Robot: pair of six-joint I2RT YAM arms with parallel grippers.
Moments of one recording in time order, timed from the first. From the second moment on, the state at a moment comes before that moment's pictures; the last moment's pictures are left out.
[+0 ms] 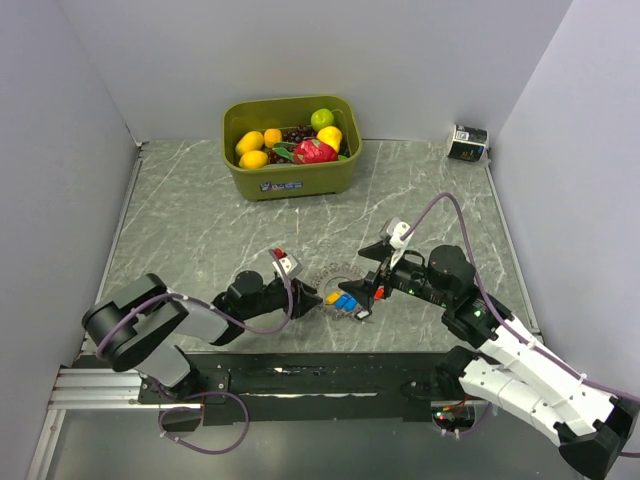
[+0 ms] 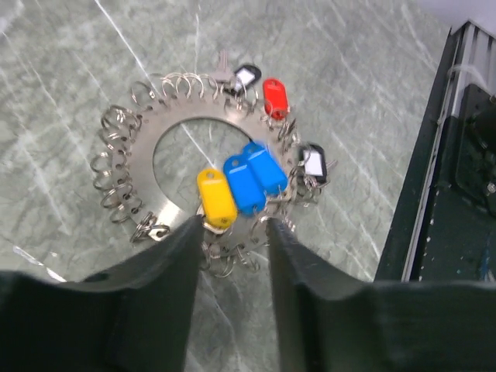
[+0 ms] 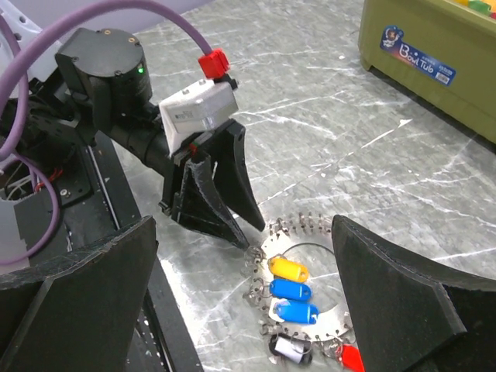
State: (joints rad) left arm -0.81 1.52 0.26 1.05 0.33 -0.27; right arm 0.71 0.68 0.65 -0.12 -0.34 0.04
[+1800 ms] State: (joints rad) left arm -0.75 1.37 0.30 1.01 0.20 -0.20; right arm 0.71 0.76 0.63 -0.07 -0.31 0.09
